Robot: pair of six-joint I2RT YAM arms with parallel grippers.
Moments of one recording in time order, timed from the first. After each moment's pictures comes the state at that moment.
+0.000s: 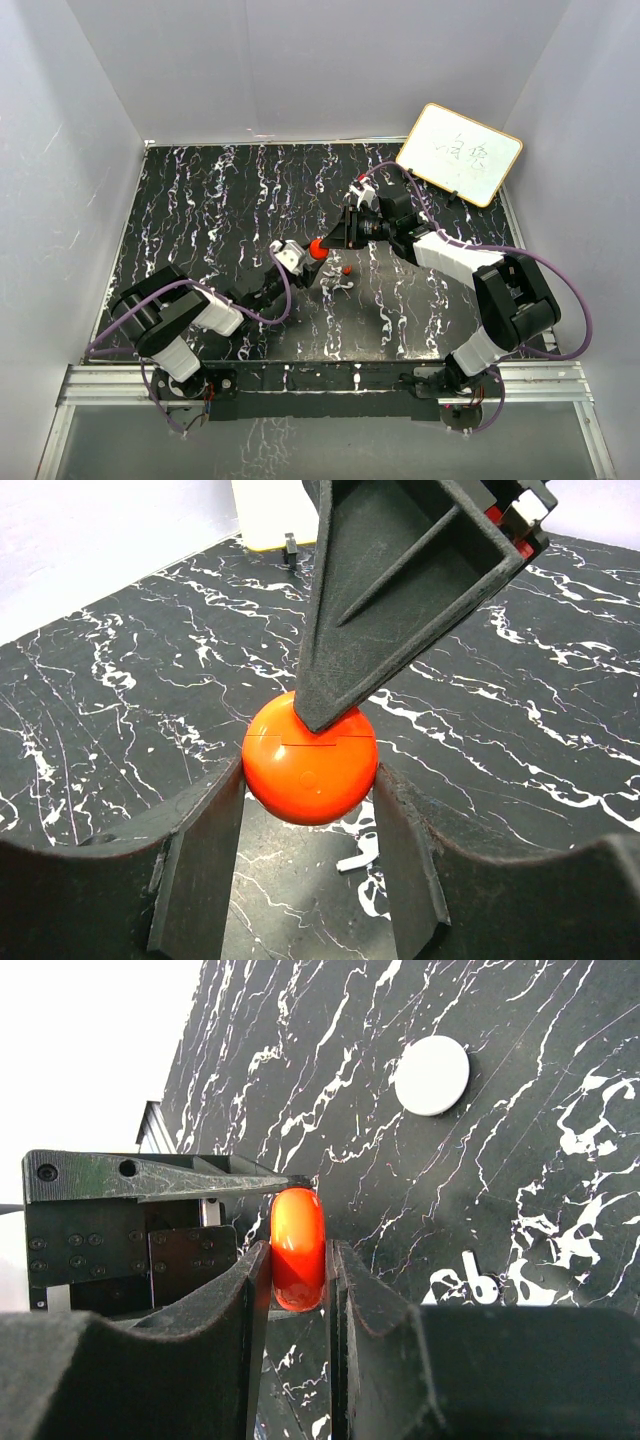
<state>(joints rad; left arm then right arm) -0.82 1.61 0.30 1.37 -0.02 0.10 0.47 1.56 0.89 0.20 -0.71 0.61</state>
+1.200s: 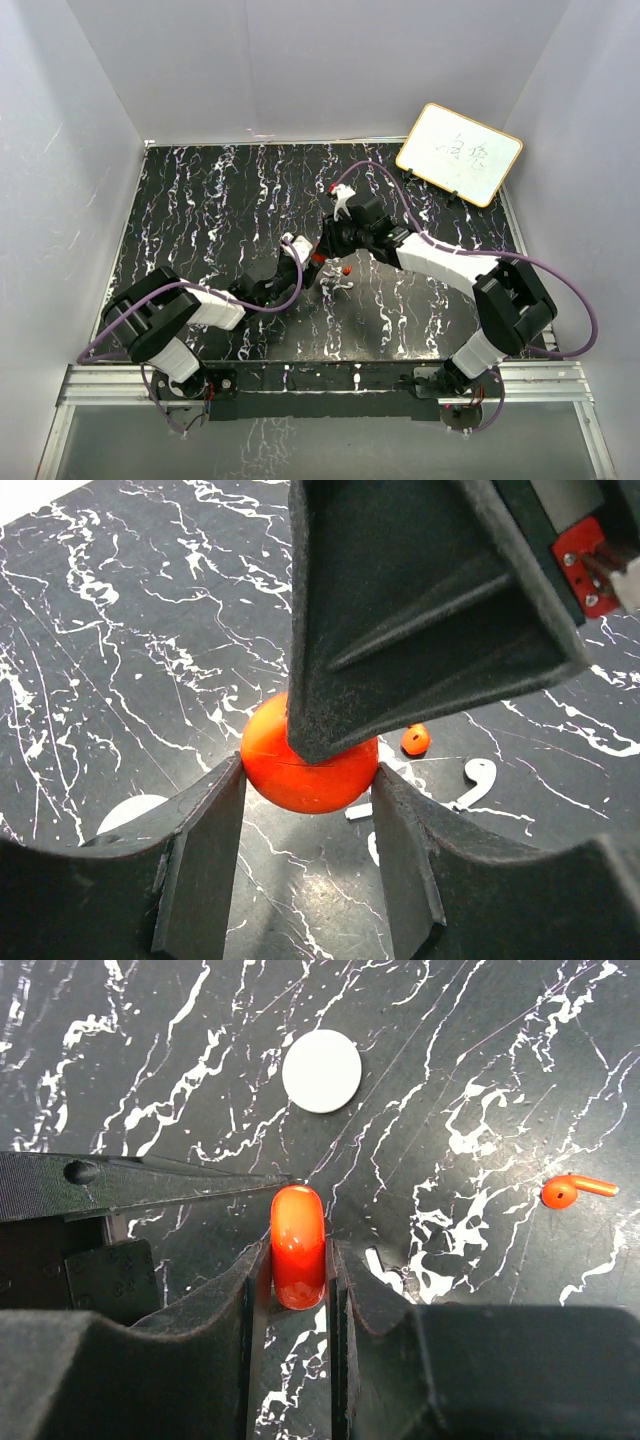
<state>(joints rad) -0.82 1.56 0.38 1.04 -0.04 0.08 0.65 1.56 1.00 -0.07 -0.28 0.33</state>
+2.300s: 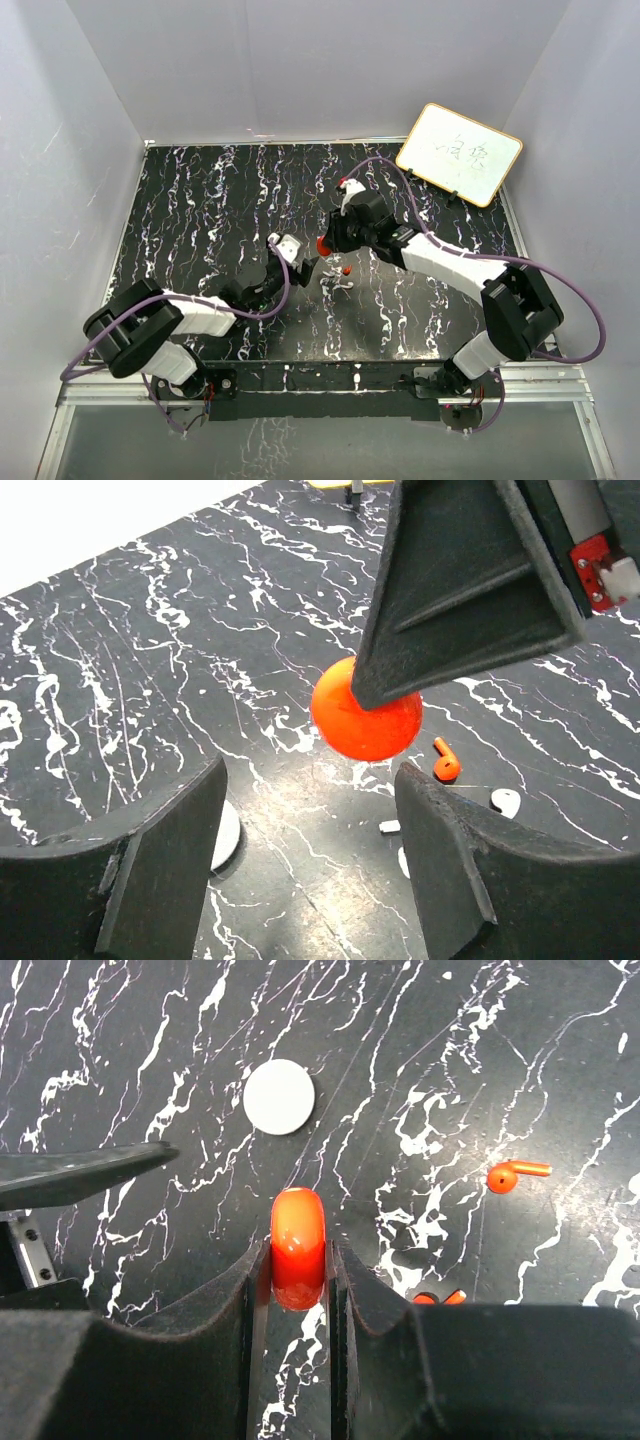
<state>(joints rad) -0.82 1.45 0.33 1.05 -0.14 0.08 0.66 1.52 1.00 -0.09 -0.13 0.37</state>
